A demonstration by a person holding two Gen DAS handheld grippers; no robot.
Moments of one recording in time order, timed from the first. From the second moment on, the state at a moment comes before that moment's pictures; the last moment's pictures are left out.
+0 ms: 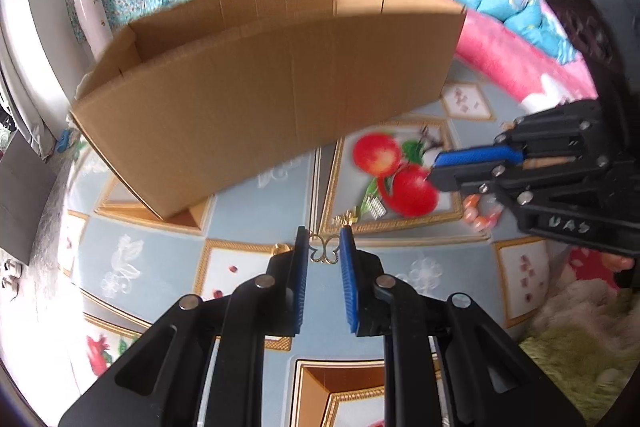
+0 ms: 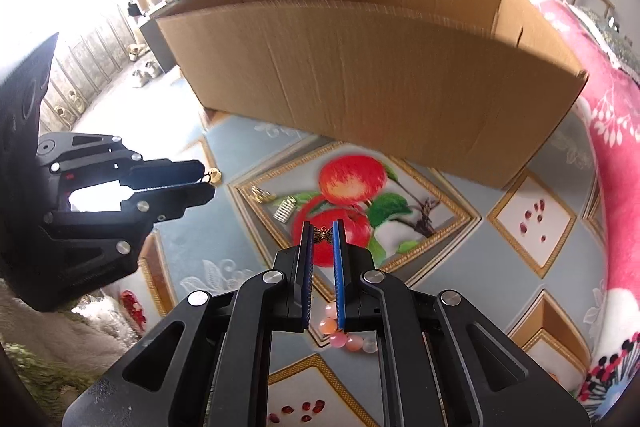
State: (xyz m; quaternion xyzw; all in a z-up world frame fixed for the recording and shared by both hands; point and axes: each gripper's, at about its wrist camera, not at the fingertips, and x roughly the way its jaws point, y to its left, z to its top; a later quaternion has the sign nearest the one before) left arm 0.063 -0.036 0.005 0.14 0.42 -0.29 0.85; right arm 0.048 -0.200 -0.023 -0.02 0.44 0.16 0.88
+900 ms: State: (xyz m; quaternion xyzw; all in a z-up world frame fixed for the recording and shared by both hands) left arm 0.221 -0.061 0.073 0.01 0.43 -0.30 0.85; right arm 0.224 -0.216 0.059 0.05 0.43 0.25 0.87
